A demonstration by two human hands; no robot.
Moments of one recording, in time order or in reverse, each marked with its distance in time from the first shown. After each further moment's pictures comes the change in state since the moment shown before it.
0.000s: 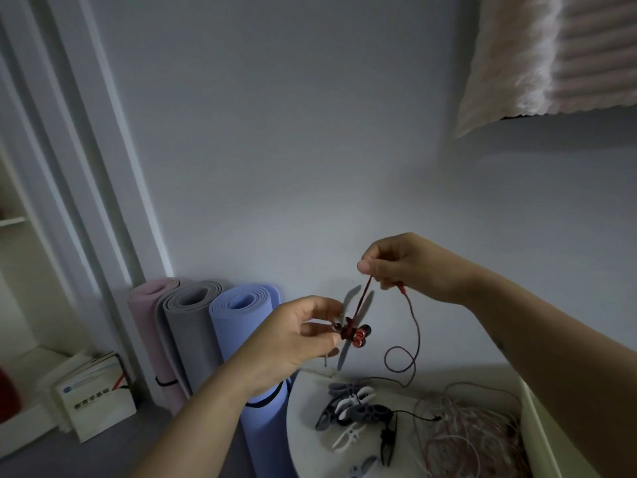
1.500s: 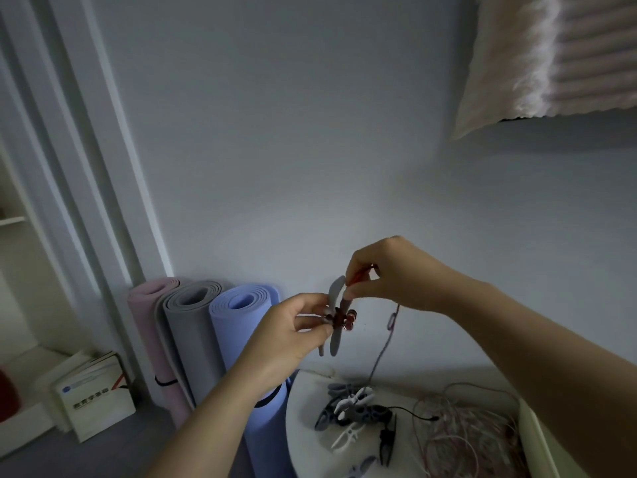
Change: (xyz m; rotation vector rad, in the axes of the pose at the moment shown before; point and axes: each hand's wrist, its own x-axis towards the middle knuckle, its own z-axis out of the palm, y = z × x) left_hand 0.006 -0.012 0.002 0.120 0.219 0.044; right_hand 0.001 -0.019 0.016 -0.555 0.030 -0.158
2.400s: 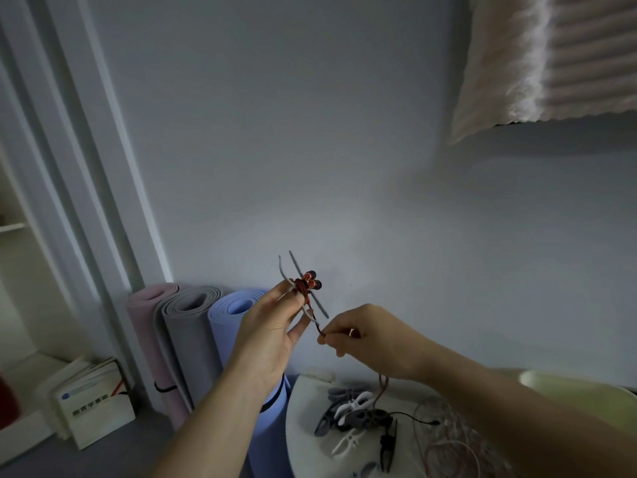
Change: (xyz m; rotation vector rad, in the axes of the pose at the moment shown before) left_hand 0.011 0.009 0.003 -0.705 0.234 -0.140; right_hand -0.021 -0.010 0.064 0.382 -0.079 0.139
